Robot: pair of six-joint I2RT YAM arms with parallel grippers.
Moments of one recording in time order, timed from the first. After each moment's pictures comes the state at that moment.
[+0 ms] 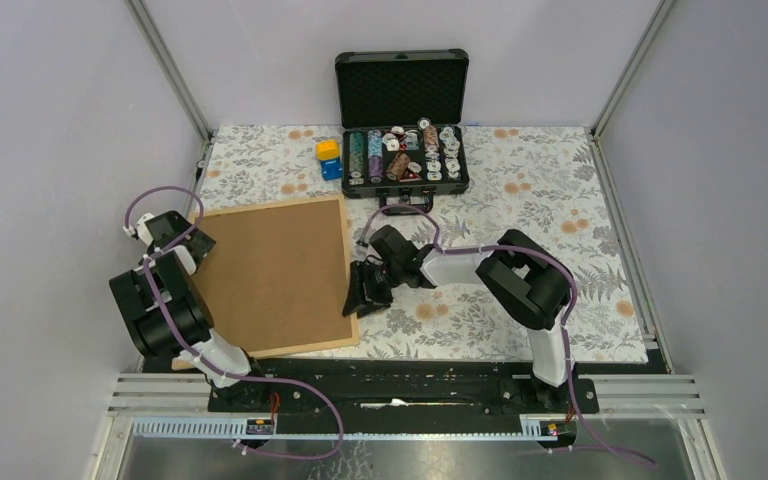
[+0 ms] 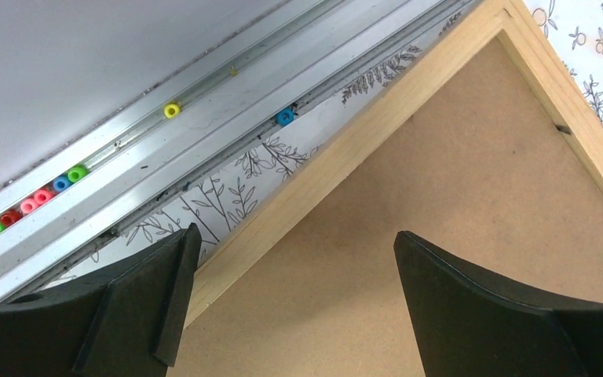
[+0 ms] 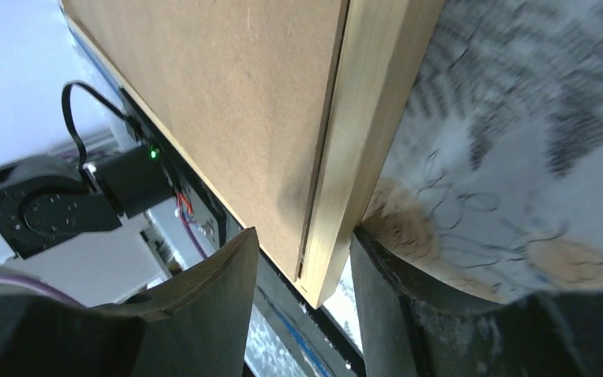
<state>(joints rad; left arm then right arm) 0.53 1.60 0.75 0.03 -0.13 -0.45 0.89 2.00 1.12 0.01 -0.59 0.86</state>
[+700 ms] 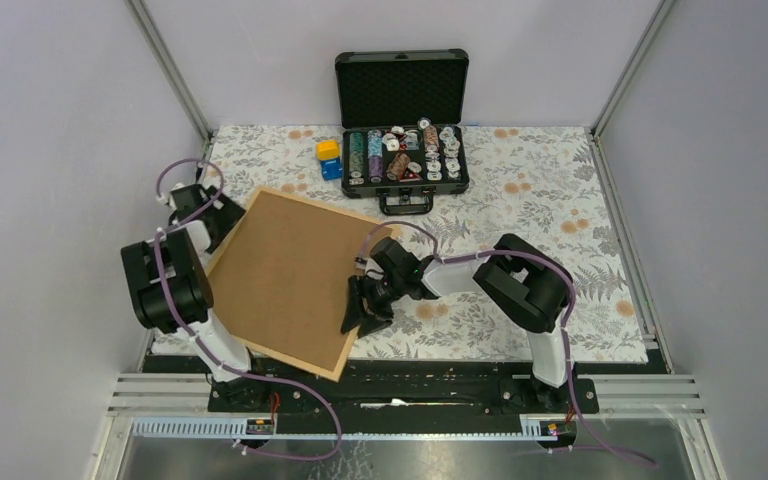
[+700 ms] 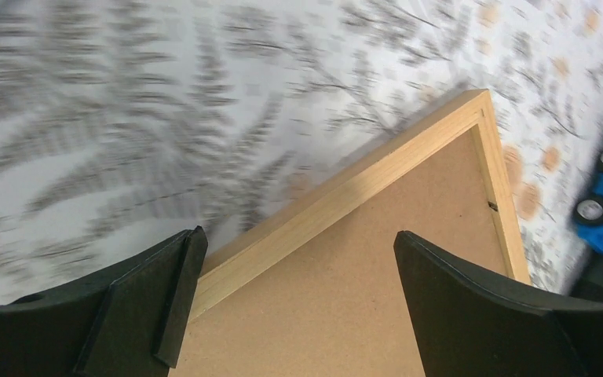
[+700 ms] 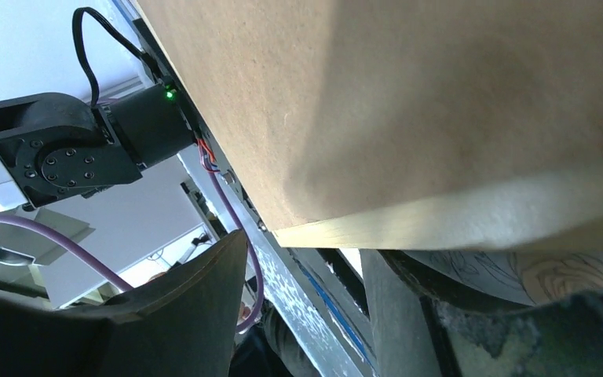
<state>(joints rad) 0.39 1.74 0.92 0.02 0.10 -0.60 0.93 1.99 1.03 0.09 -0.72 0.96</state>
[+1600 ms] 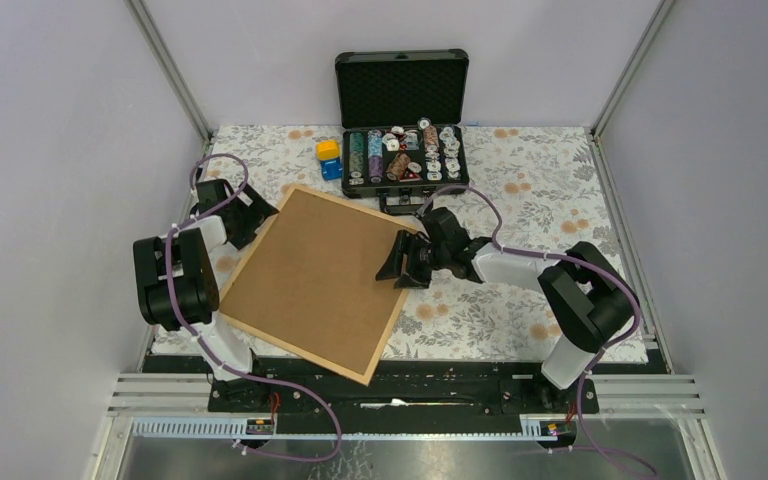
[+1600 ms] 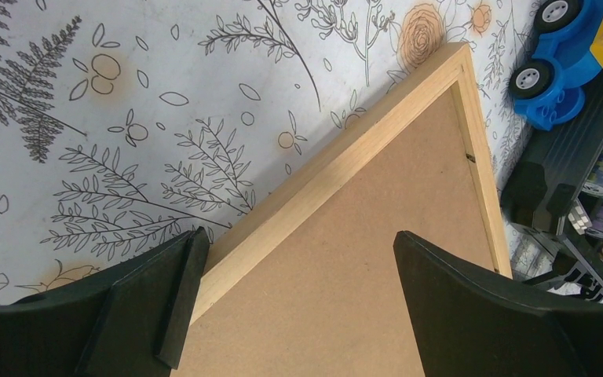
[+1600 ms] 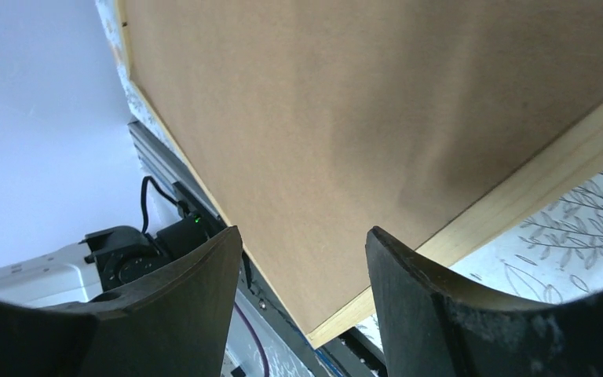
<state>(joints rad) 0.24 1.75 0.95 -0.04 0.26 -0.64 0.69 1.69 0.89 0.01 -0.47 0.95</state>
